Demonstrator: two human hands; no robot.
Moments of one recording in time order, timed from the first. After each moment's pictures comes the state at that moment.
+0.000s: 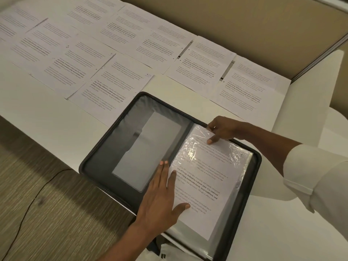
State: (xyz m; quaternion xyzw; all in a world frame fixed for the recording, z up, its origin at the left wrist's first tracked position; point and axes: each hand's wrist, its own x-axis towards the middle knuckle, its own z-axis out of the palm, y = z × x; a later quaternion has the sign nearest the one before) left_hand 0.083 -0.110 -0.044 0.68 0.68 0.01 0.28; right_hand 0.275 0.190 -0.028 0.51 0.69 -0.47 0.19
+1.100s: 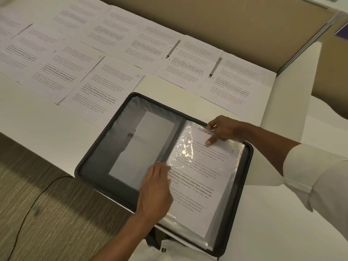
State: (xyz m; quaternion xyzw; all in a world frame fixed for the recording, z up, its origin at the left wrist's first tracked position) left_hand 0.077 -0.102 -0.049 0.64 0.69 0.21 0.26; right_hand 0.308 0.169 -0.021 0.55 0.61 -0.56 0.12
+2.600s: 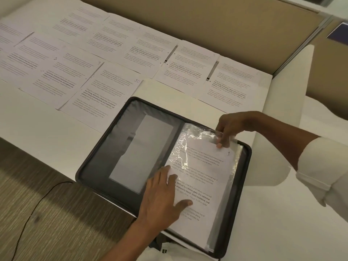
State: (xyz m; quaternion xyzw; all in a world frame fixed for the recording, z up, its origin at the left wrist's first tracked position) left_hand 0.087 -0.106 -0.020 0.69 0.67 0.03 0.26; right_hand 0.313 0.181 0.039 0.48 0.67 -0.46 0.31
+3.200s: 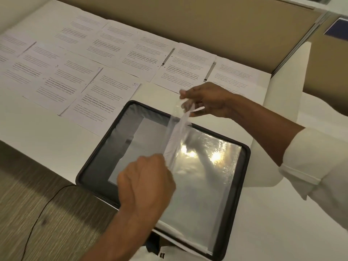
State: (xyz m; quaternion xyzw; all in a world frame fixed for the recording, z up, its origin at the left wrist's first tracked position) left_hand 0.092 -0.057 0.137 0.61 0.77 -0.08 0.15; right_hand 0.249 0.190 0.086 0.50 0.51 -0.68 -0.14
